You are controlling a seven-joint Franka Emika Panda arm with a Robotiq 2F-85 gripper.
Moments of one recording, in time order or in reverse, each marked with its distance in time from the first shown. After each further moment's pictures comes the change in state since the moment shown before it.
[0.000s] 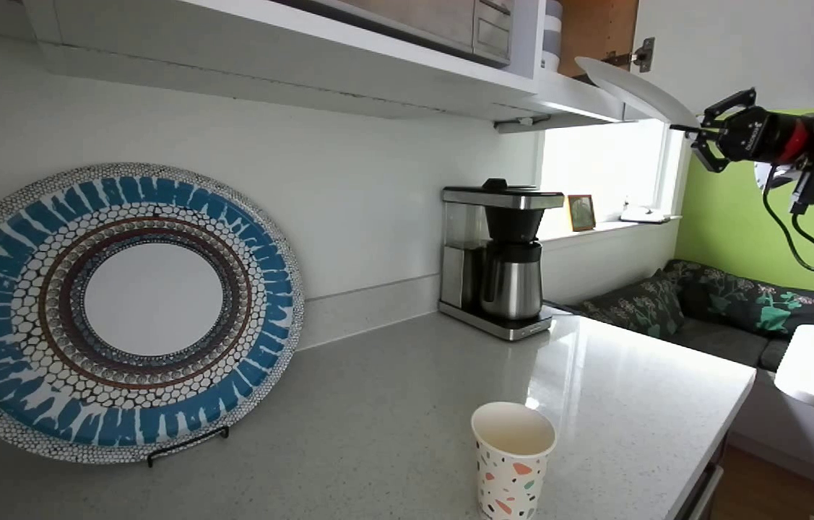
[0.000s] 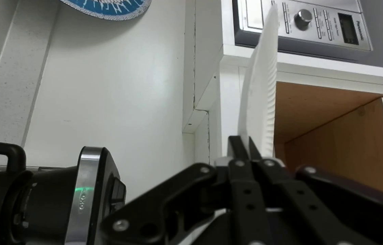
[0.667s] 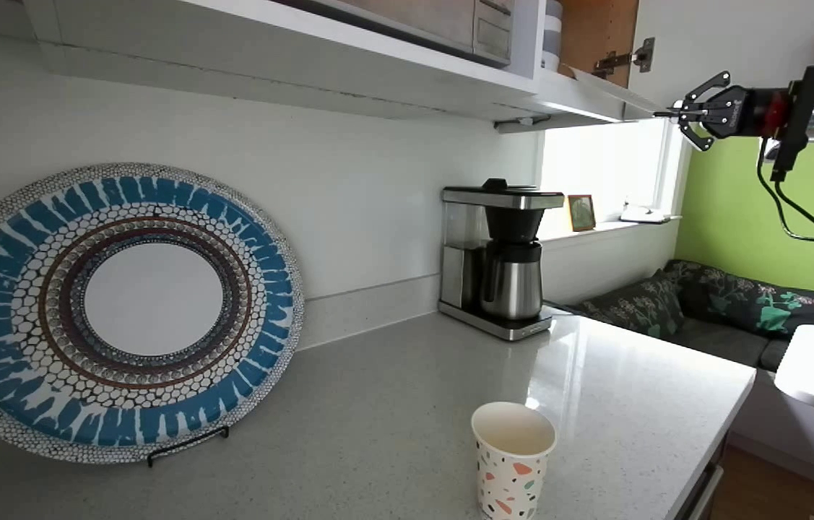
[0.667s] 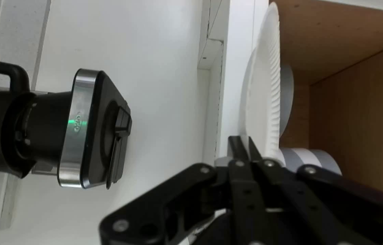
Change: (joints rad) arm -0.006 0.000 0.104 0.108 0.035 0.315 0.106
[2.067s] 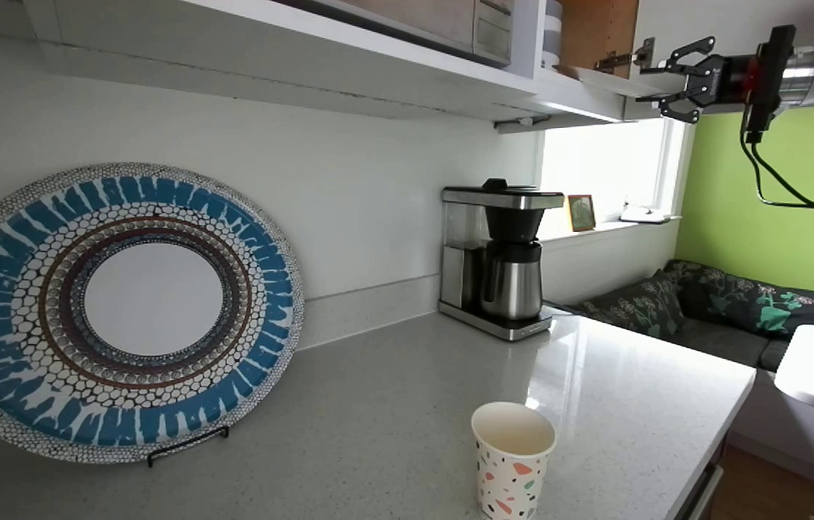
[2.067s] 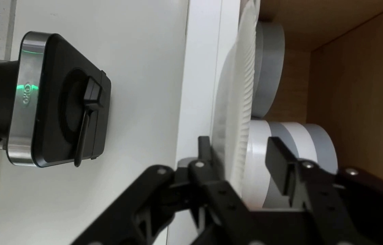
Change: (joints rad) arm 0.078 0.016 0.049 0.126 0.011 0.207 0.128
